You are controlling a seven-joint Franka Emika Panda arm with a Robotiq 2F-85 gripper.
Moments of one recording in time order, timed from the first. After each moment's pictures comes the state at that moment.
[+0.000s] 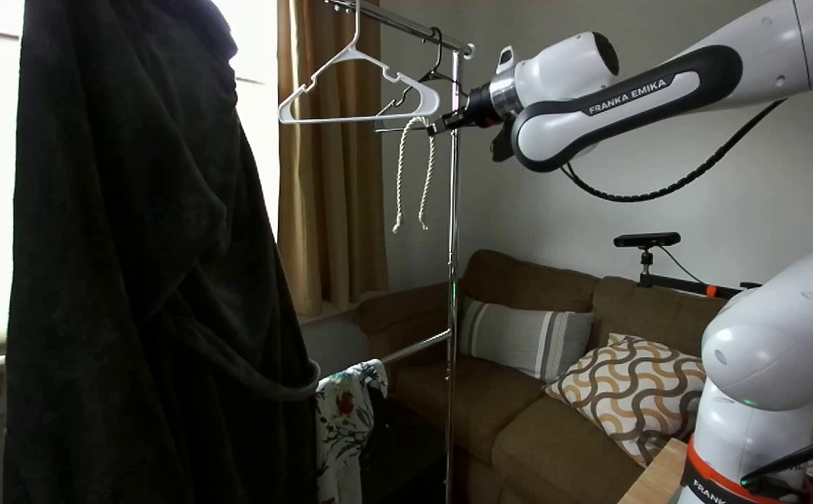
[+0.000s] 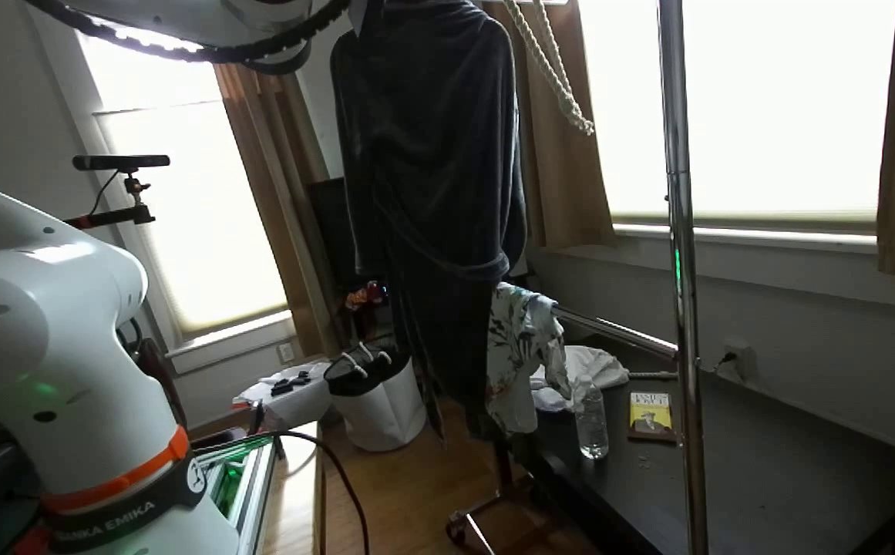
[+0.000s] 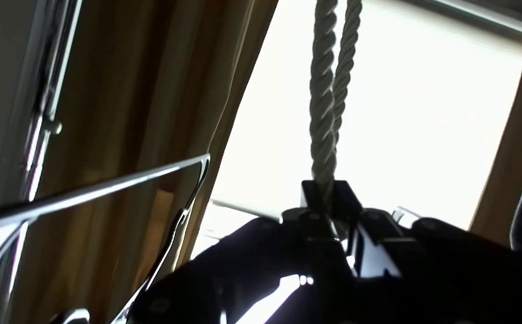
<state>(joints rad) 0.08 -0.65 0.05 -2.48 -0.20 3.20 -0.10</state>
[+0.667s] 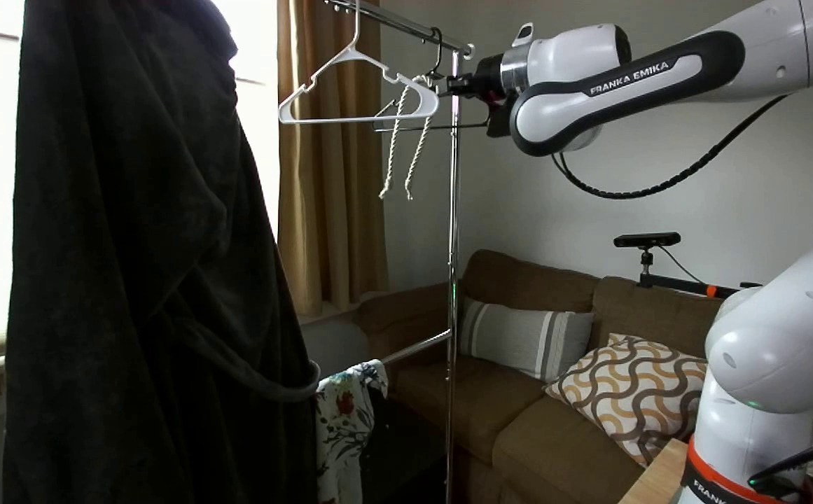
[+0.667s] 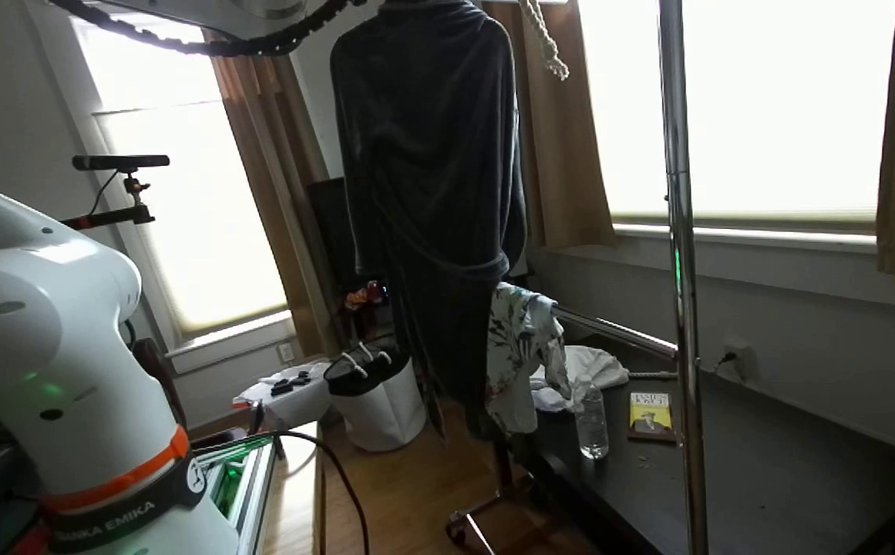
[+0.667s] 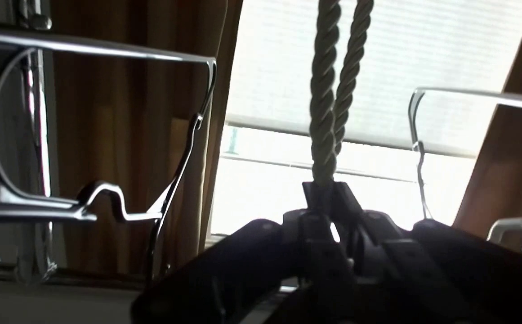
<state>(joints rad) 0.14 -0.65 0.01 -2.44 -0.10 3.38 -0.07</state>
